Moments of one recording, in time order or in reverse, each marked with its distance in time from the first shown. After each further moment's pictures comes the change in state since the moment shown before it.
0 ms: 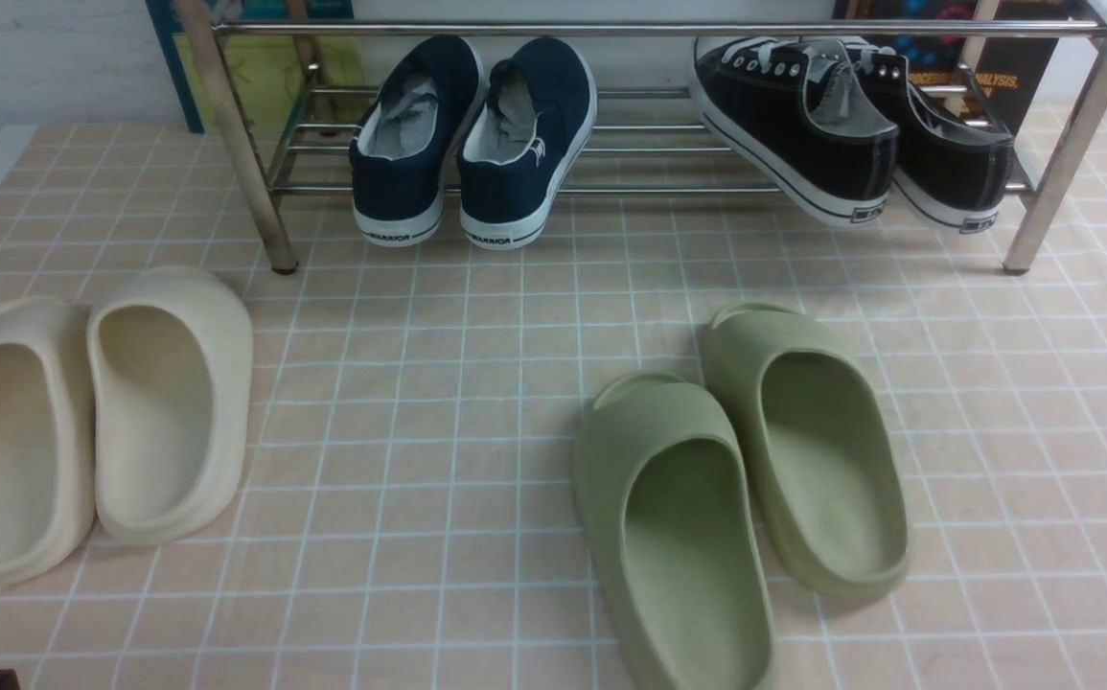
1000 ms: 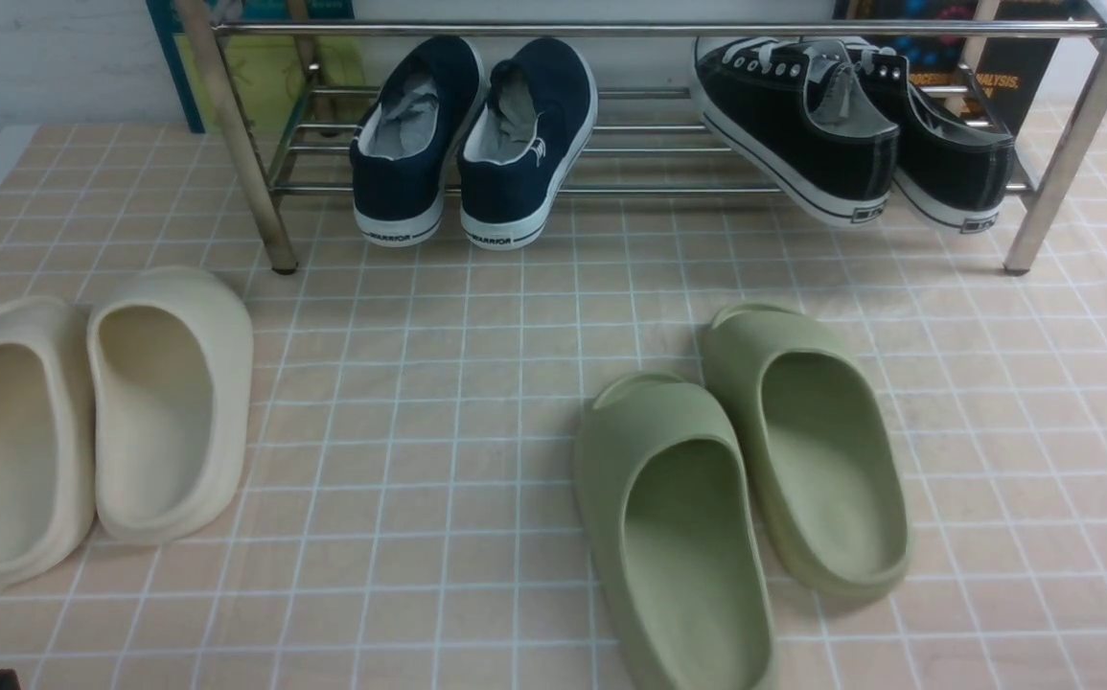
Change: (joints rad) right arm -0.331 -0.468 0.818 -0.274 -0.500 0.365; left arm 0.000 0.000 0.000 0.000 0.000 0.000
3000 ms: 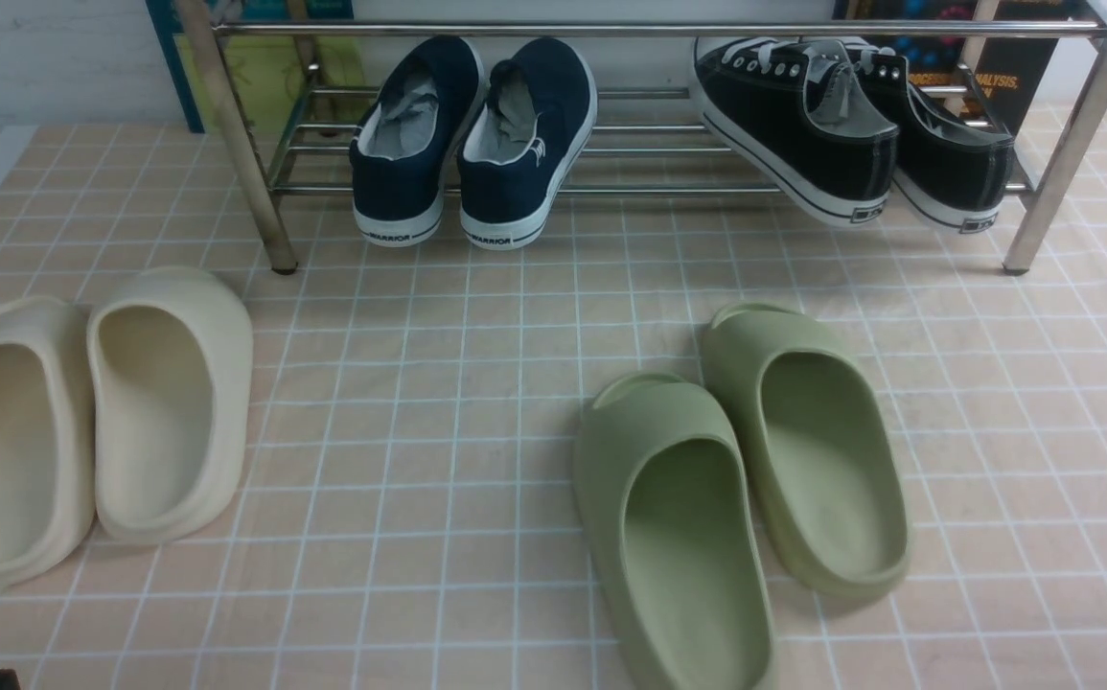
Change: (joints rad) right arm 0.118 -0.001 -0.006 0.000 0.143 0.000; left arm 0.000 0.000 0.000 0.000 0.000 0.000
